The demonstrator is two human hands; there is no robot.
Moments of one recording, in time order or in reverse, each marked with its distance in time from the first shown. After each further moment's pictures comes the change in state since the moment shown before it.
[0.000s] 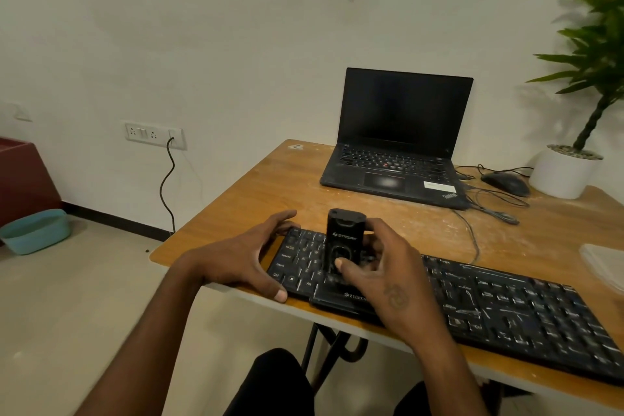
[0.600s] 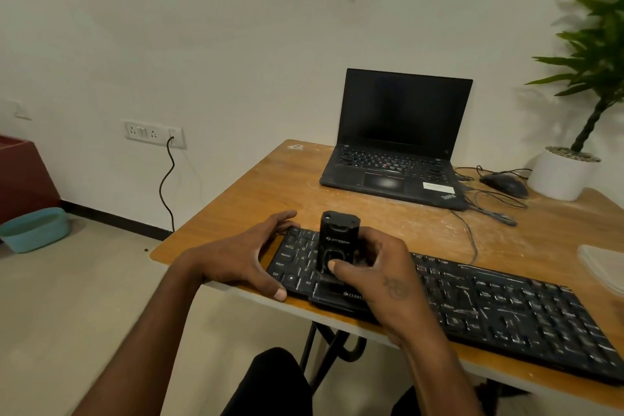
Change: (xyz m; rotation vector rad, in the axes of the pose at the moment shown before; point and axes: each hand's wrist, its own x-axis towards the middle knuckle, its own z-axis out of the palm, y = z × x) left_hand 0.001 0.001 0.000 0.007 0.000 -0.001; right_hand 0.004 0.007 0.007 0.200 -0.010 0.056
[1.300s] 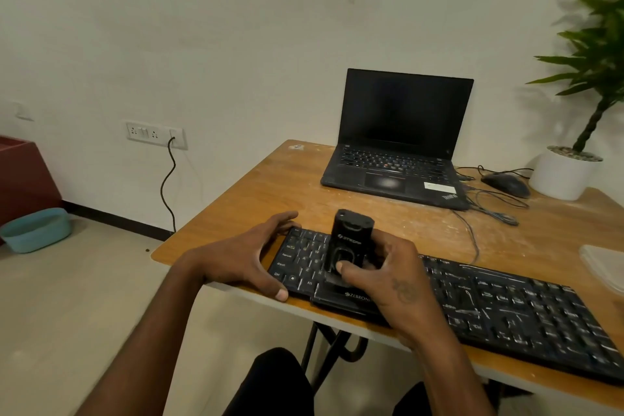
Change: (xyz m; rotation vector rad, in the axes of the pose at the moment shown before) left_hand 0.000 -0.002 0.000 -0.011 -0.001 0.009; right_hand -0.004 -0.002 -0.007 -0.013 0.002 -0.006
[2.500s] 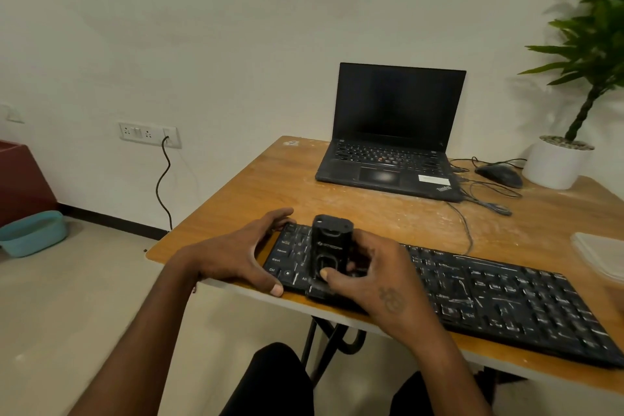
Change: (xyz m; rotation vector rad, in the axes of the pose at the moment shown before) left_hand 0.000 0.002 -0.001 0.041 -0.006 -0.003; right_hand -0.009 0.000 0.000 -0.230 -0.062 -0.097
